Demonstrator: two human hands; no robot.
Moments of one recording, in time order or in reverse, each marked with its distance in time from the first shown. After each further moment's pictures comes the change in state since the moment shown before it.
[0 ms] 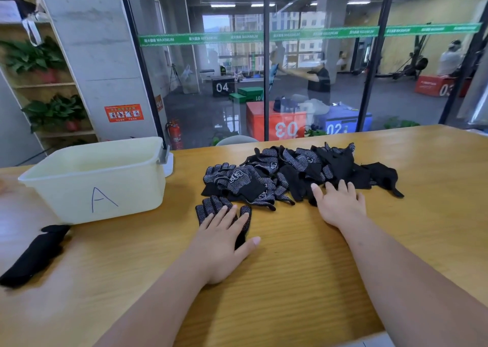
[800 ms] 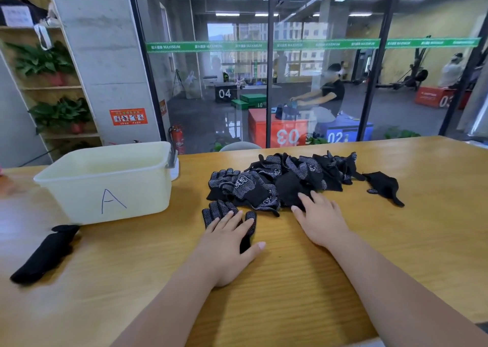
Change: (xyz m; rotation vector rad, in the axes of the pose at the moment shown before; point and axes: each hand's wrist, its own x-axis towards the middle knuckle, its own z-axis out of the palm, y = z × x) left_hand -0.006 0.006 -0.007 -0.056 0.040 -0.017; right_hand -0.029 -0.030 0.015 -0.058 0.044 -0.331
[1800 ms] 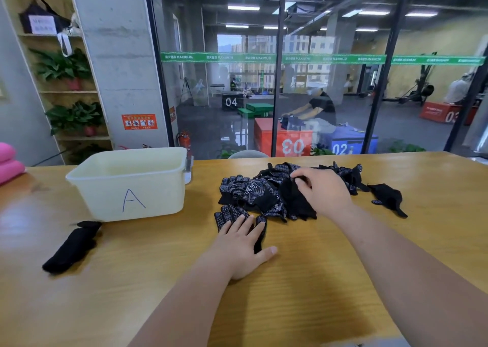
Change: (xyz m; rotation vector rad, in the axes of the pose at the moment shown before) left_hand 0.004 0.002 -0.005 0.071 -0.112 -0.008; right_hand 0.007 -0.038 -0.097 0.242 0.331 -0.229
